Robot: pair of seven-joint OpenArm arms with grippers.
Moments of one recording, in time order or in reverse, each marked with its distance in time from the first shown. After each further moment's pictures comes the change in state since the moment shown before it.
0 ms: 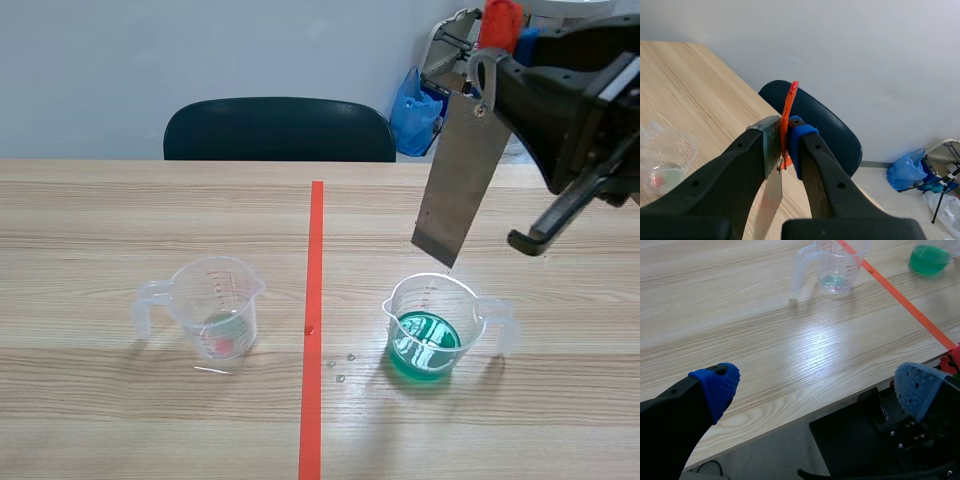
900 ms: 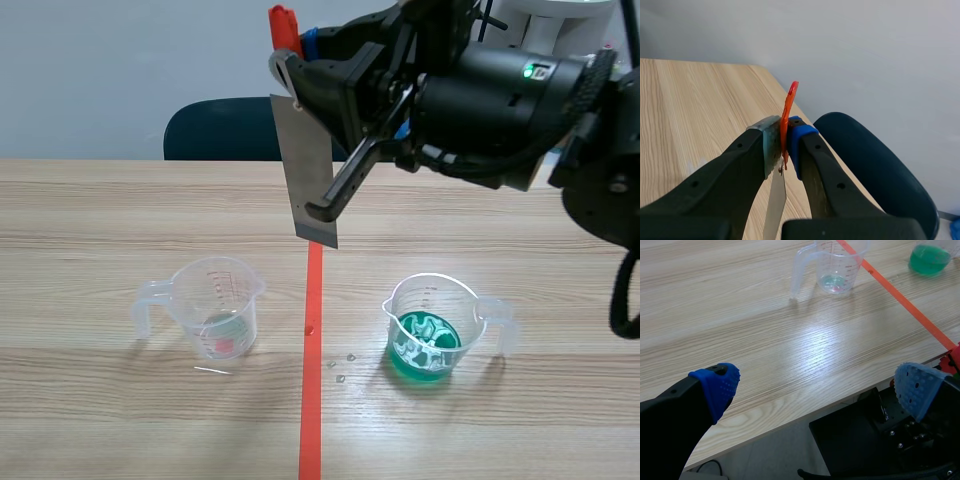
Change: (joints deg) left arm 0.0 0.0 0.0 0.0 0.0 0.0 0.0; right arm 30.1 -5.0 -31.1 -12.4 0.4 -0.7 -8.6
